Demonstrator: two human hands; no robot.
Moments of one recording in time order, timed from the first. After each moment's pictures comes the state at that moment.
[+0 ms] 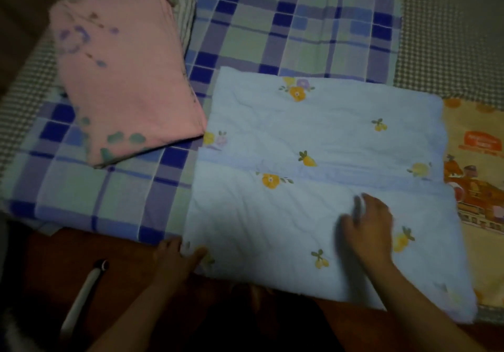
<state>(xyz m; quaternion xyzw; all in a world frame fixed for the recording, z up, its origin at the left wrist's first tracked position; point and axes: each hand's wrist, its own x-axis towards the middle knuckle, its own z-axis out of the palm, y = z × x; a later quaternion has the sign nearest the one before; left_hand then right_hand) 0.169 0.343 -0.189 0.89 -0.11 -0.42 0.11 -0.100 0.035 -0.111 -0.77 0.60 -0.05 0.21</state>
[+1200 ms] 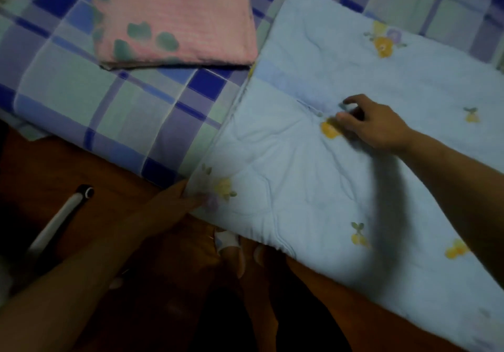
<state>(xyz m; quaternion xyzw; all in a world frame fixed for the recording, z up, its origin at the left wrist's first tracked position) 0.207 0.367 -0.243 0.73 -0.03 -0.58 0.36 0.062 -0.063 -0.165 -0.89 0.34 0.17 0.26</state>
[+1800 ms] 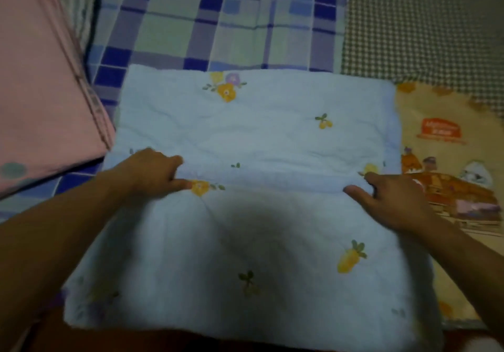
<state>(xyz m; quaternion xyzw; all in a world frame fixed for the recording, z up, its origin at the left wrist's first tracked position) 0.237 0.022 -0.181 0.70 -0.65 -0.20 -0.22 -0.215 -0.174 -0.134 -0.89 0.43 0.10 0.09</state>
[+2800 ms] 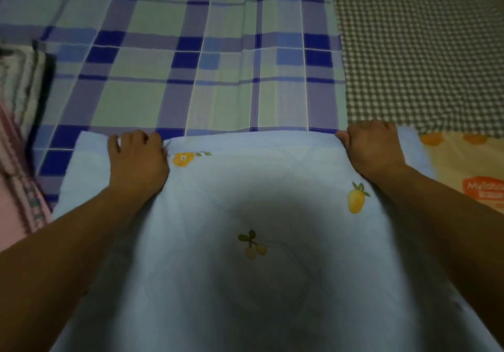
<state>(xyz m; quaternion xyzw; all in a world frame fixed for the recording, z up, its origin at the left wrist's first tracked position) 0.315 -0.166 -0.248 0.88 -0.46 -0.02 -0.07 -0.069 -0.407 -0.246 -0.89 0.42 0.12 -0.13</state>
